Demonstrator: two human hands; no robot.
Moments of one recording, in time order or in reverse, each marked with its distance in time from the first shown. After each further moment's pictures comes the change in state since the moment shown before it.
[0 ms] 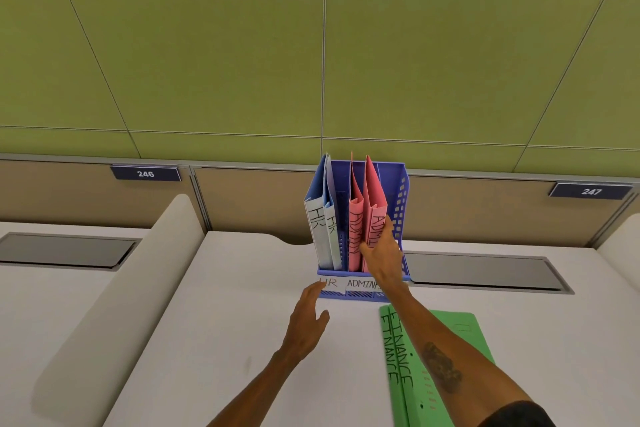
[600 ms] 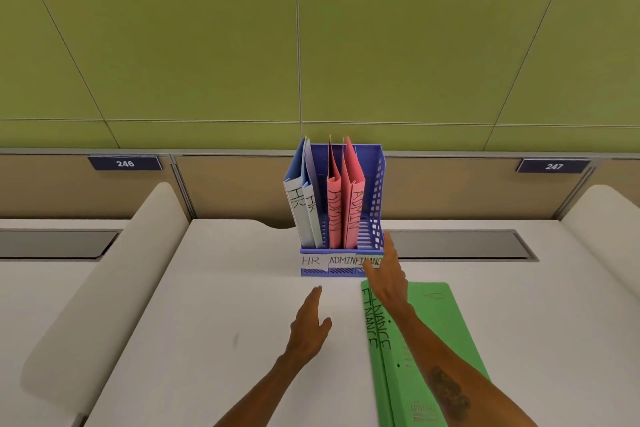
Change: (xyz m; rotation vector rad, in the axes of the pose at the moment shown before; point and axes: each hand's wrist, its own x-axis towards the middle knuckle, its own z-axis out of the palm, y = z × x) left_hand -0.052 -0.002 0.048 0.025 -0.119 -0.057; right_hand -0.072 0.073 -0.042 -0.109 -0.059 0.039
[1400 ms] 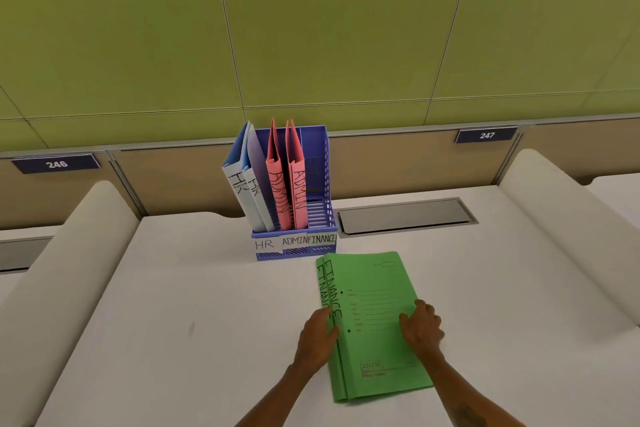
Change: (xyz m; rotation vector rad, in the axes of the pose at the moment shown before) left_hand -0.050 0.043 0.112 -0.010 -0.160 -0.025; right_hand -0.102 0.189 -0.095 -0.362 -0.072 0.554
